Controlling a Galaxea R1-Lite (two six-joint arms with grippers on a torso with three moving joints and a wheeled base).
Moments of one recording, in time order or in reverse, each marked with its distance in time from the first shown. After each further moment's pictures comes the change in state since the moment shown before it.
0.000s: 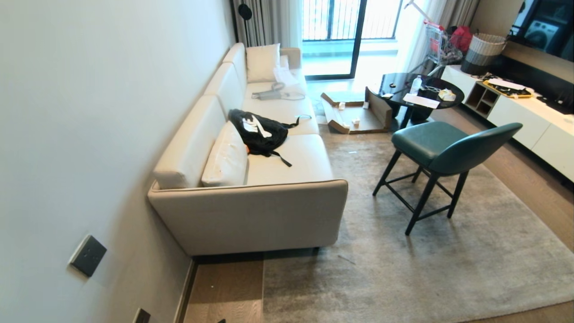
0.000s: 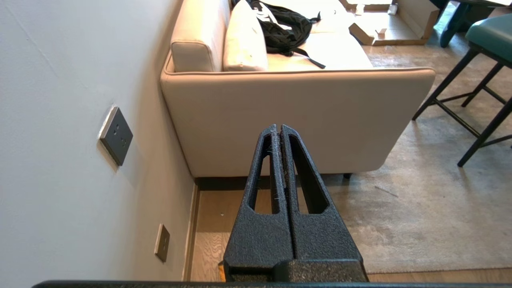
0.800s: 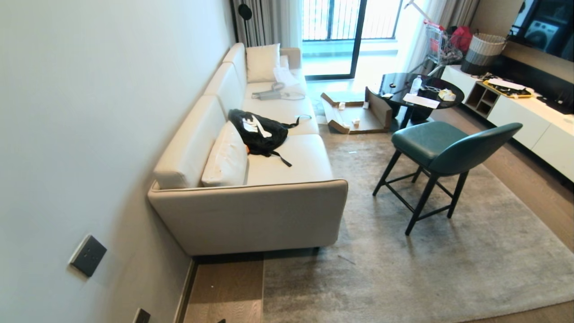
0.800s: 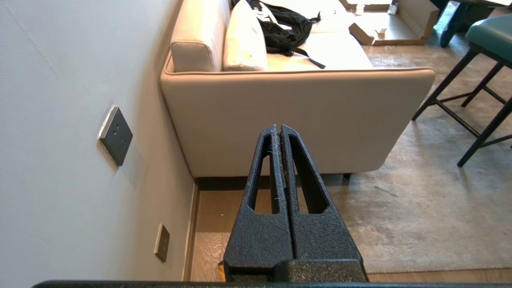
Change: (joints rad) left arm 0.000 0.000 0.000 0.000 0.000 0.000; right arm 0.000 0.000 0.000 0.000 0.000 0.000
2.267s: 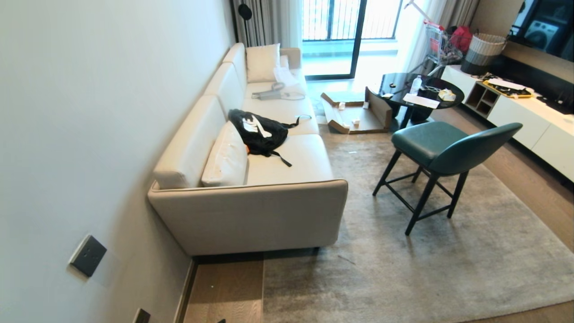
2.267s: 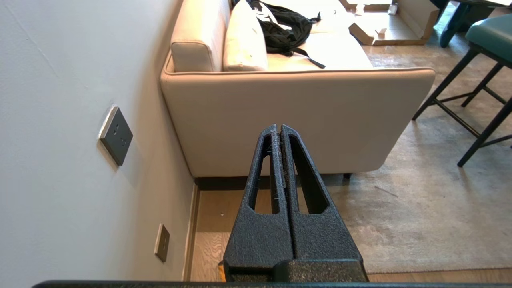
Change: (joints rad) left arm 0.000 0.000 0.000 0.000 0.000 0.000; right arm -0.001 0.000 0.000 0.000 0.000 0.001
